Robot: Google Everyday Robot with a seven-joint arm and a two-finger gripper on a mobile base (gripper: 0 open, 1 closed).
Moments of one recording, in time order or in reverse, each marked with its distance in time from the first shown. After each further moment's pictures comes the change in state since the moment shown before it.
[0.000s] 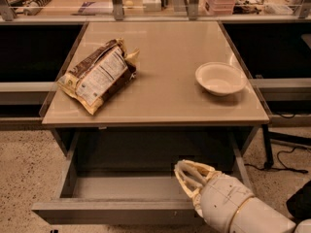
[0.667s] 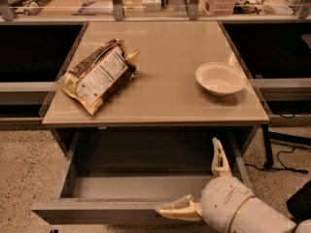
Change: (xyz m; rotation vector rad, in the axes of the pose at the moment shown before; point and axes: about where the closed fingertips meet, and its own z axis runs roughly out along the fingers) arm 0.000 0.000 0.000 0.000 0.000 0.000
